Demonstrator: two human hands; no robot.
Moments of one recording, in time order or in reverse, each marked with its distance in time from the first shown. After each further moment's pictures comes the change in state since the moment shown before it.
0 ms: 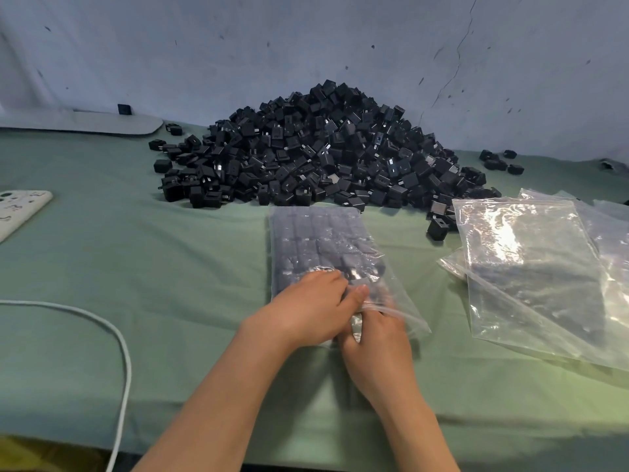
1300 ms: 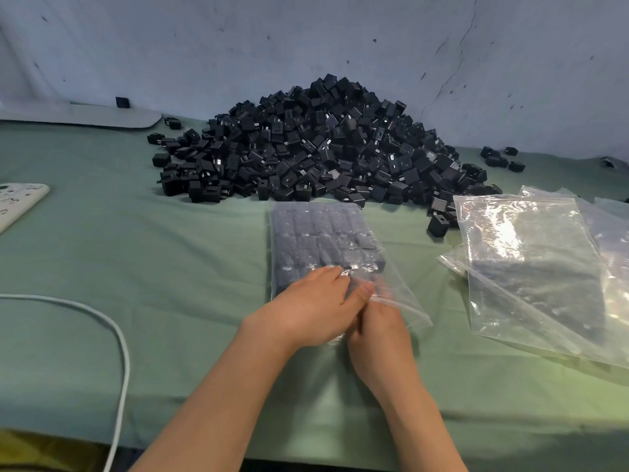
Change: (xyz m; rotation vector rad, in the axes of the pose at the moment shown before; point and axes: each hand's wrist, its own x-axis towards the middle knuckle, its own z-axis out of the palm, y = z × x) left_hand -0.004 0.006 0.002 0.007 -0.045 -0.035; right_hand 0.006 0.002 -0.001 0.023 0.009 -0.026
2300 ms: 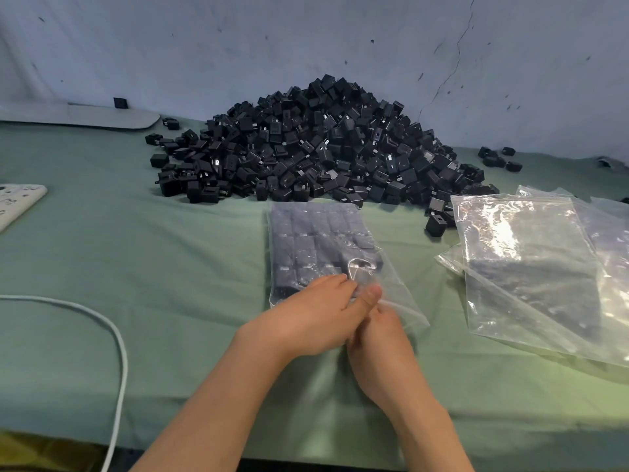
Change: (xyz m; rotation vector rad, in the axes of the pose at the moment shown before) left_hand -0.008 0.005 0.003 -0.153 0.003 0.065; right_hand -0.010 0.003 -0.008 -0.077 -0.131 -0.119
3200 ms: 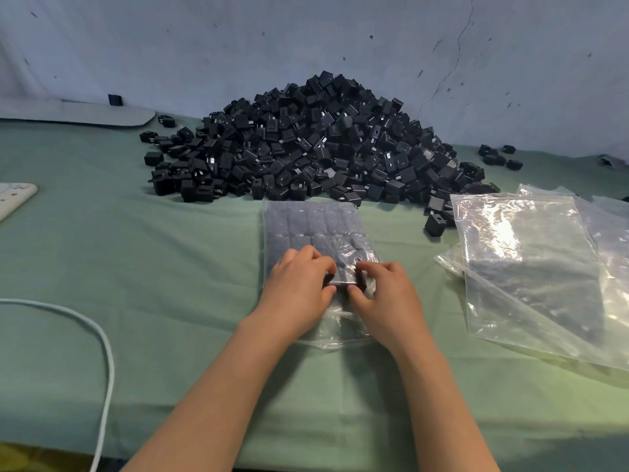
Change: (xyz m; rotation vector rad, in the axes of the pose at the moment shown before) left_hand 0.025 -0.024 -0.002 0.220 0.441 -0.065; right_hand 0.050 0.023 -0.012 0.127 0.107 0.197
